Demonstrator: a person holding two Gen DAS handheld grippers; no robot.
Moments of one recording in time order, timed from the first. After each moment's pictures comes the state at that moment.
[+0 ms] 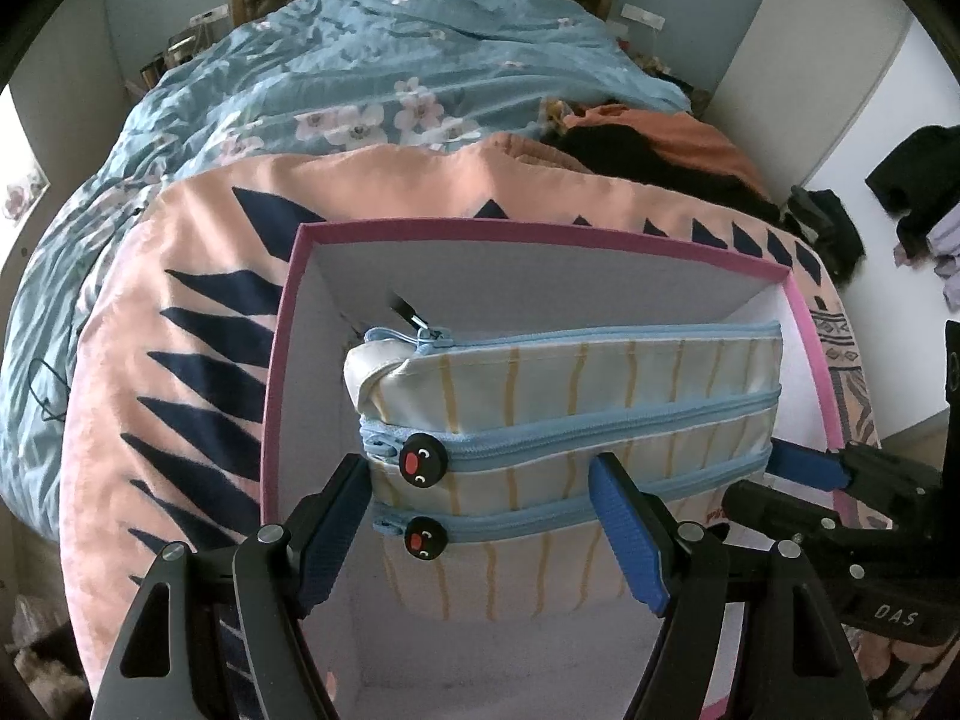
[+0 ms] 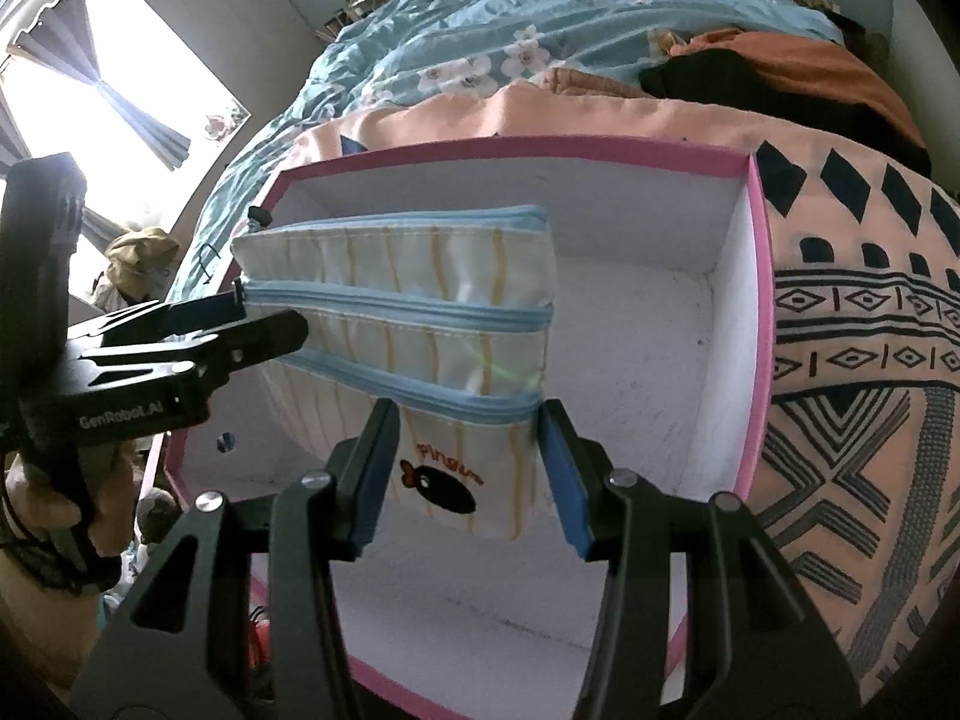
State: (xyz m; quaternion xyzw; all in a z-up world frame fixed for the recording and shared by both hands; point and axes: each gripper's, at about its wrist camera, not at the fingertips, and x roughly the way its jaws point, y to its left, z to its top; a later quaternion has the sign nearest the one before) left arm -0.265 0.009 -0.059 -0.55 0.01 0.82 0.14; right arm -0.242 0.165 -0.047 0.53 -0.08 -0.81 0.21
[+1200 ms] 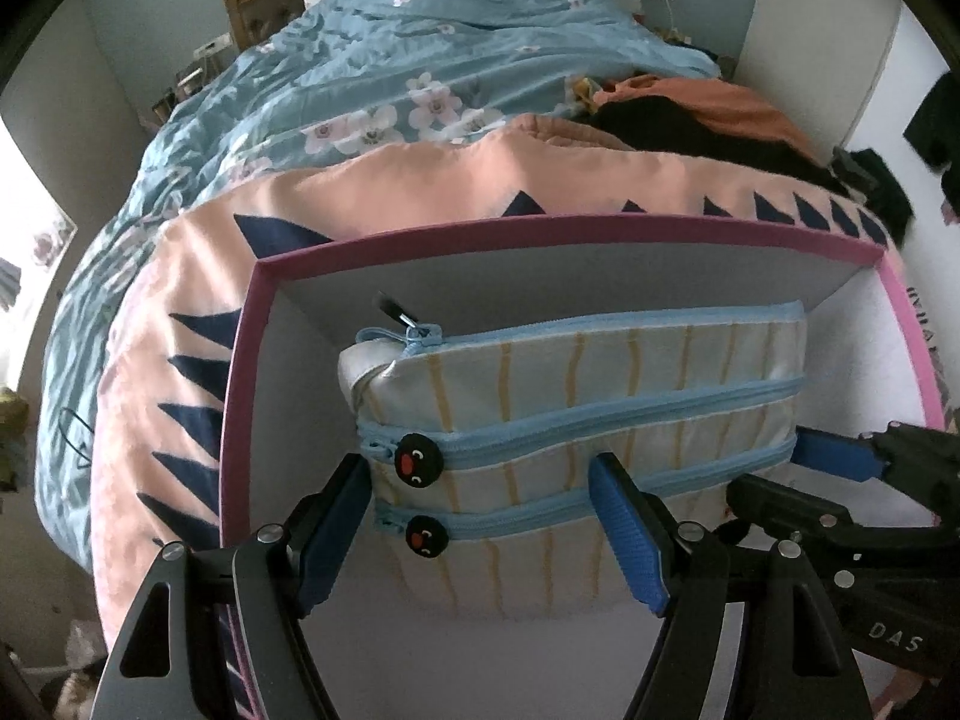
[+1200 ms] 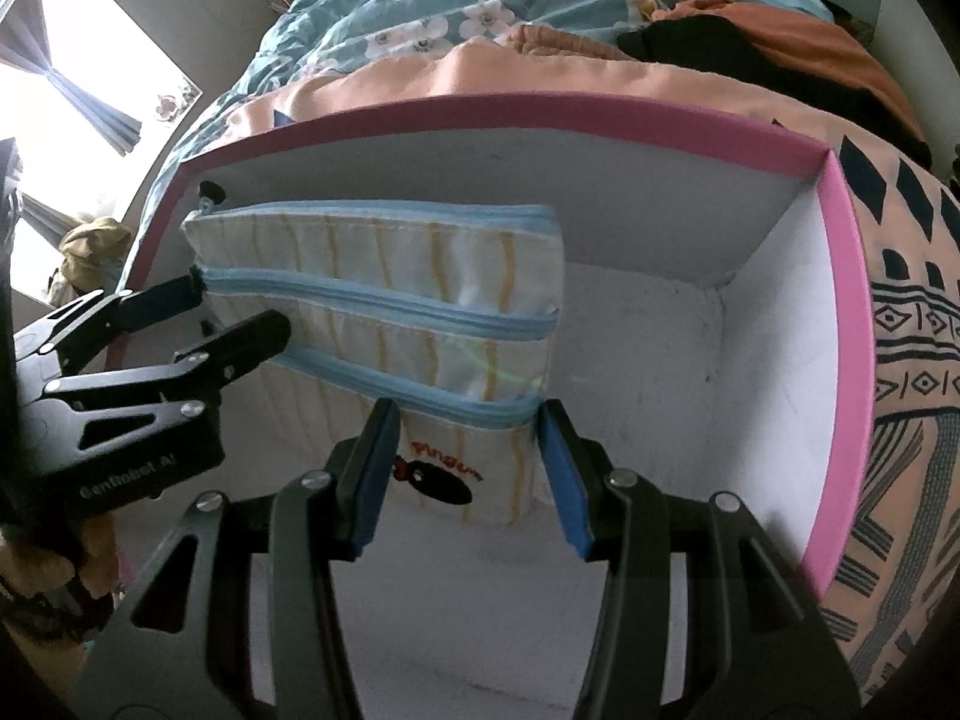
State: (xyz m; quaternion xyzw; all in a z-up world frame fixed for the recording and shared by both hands) left arm -0.296 0.035 -0.092 -0.54 0.09 0.83 0.10; right arm -0.288 0.150 -0.087 0.57 -0.06 -0.80 0.17
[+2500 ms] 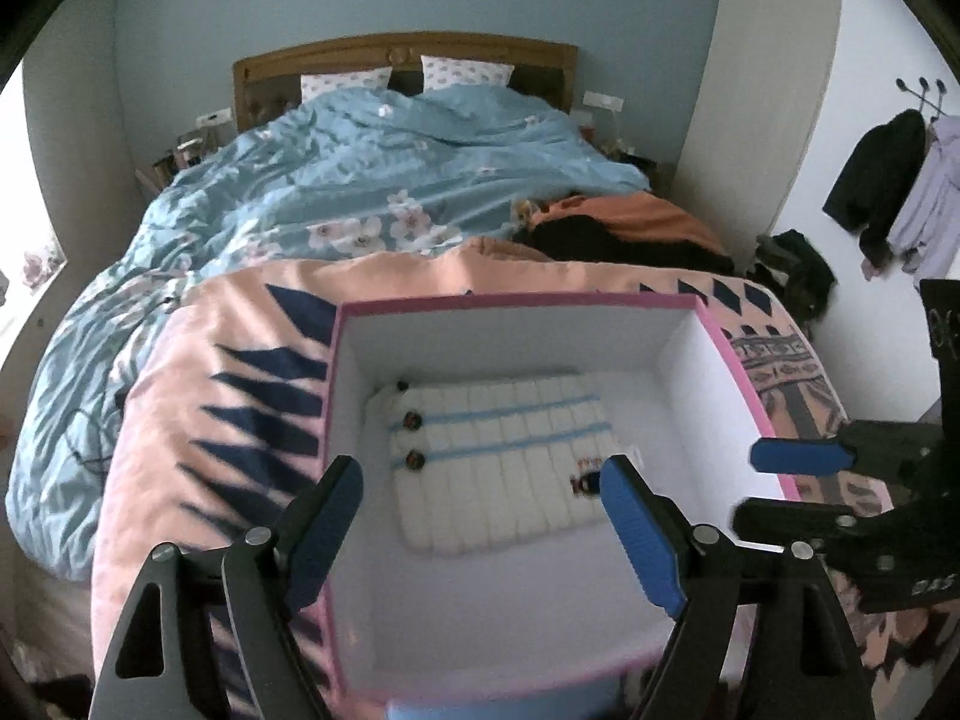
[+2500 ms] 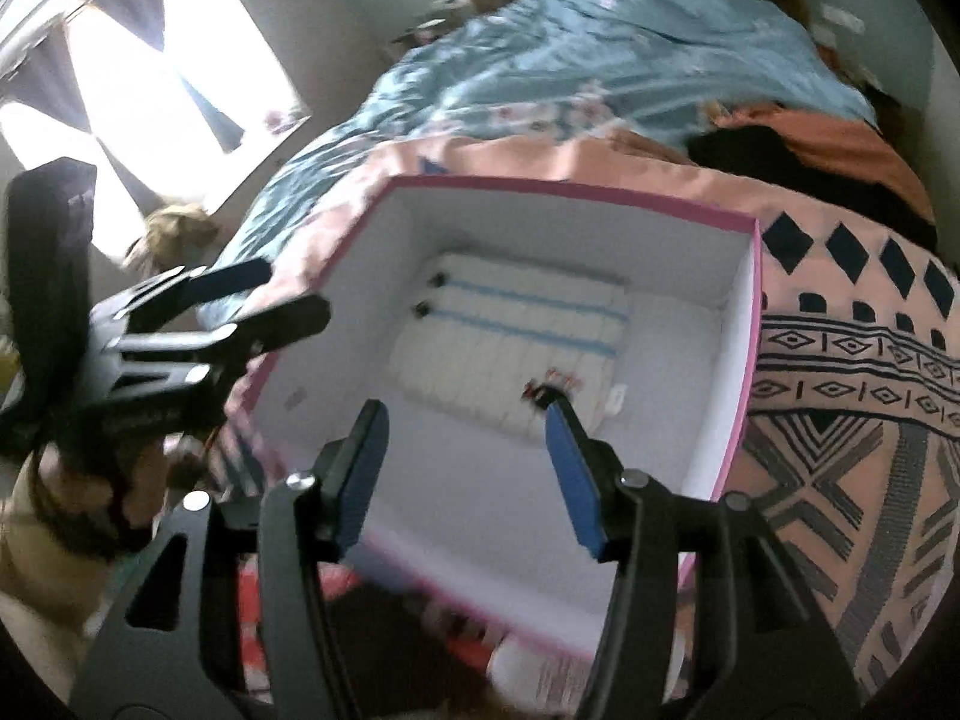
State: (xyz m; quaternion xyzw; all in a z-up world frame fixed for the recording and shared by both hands) left arm -0.177 -0.006 -0.002 -0.42 0.03 0.89 0.16; right arm -0.172 0.156 0.007 0.47 -0.04 -0.83 0.28
